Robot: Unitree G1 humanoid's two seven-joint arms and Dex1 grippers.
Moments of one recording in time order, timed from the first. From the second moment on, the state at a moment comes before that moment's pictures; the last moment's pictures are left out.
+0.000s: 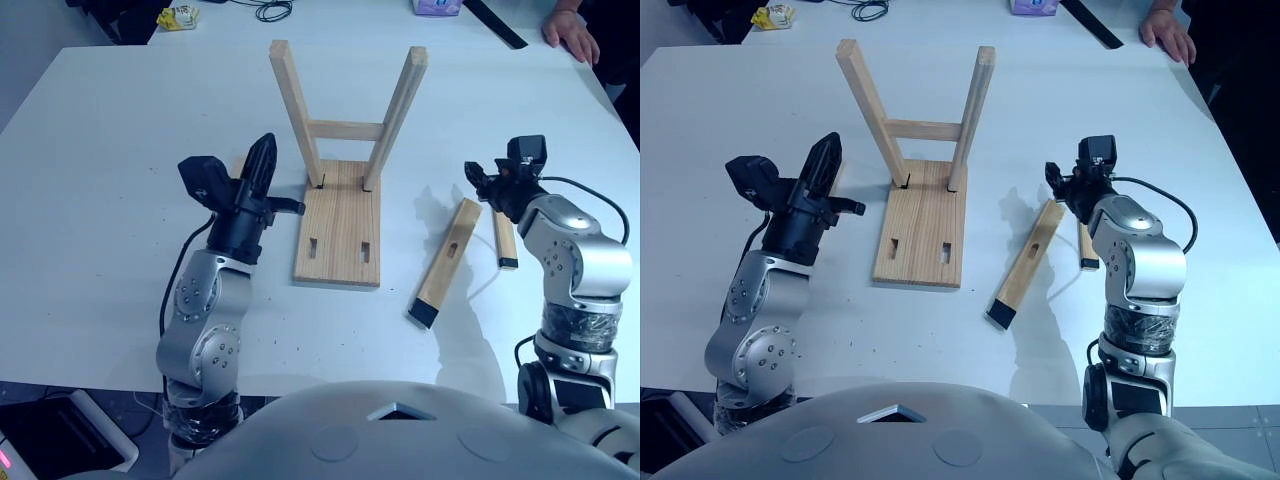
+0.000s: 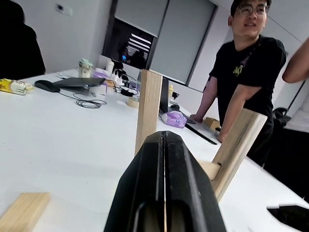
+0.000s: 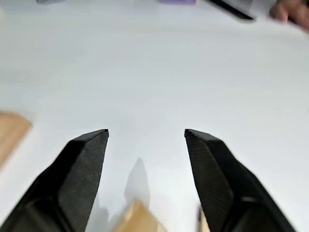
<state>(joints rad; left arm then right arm) 0.18 -0.01 -0.03 -0.73 -0.45 0.39 -0.07 -0.23 -0.35 -0.18 -0.33 0.22 1.09 0.17</state>
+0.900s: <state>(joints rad) 0.27 -0.05 -0.16 -0.60 -0.32 0.07 0.08 -0.45 -0.84 -0.01 -0.03 0.30 1.43 0.53</state>
